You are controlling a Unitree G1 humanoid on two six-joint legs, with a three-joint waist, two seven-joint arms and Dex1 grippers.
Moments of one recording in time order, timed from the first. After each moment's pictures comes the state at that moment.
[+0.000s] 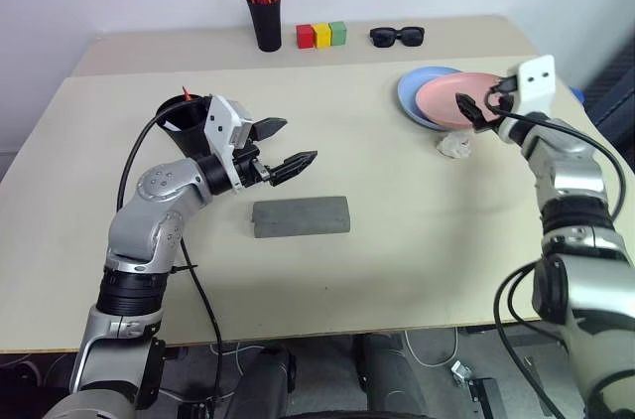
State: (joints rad) left arm -0.52 0.45 0.02 -0.14 -0.47 0.50 -0.78; right arm -0.80 -0.63 -0.22 0.68 0.18 0.15 0.59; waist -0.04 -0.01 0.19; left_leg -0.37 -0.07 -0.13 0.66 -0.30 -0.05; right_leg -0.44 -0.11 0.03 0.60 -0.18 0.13
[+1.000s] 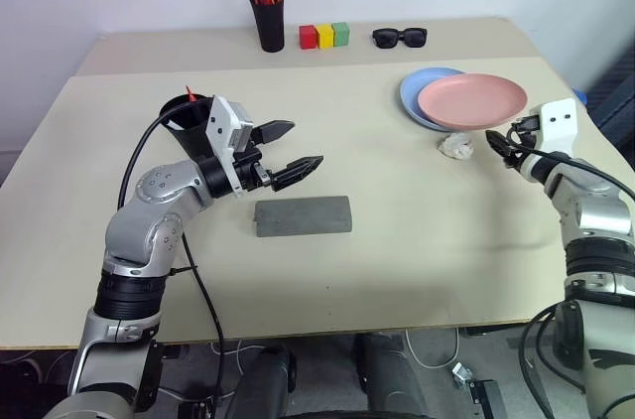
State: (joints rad) left arm -0.51 0.46 0.03 -0.19 -0.52 0.52 -0.80; right arm -0.67 -0.70 -0.24 0.65 0.17 0.21 0.53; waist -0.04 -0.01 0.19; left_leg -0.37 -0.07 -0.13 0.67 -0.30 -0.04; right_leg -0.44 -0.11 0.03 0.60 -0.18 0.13
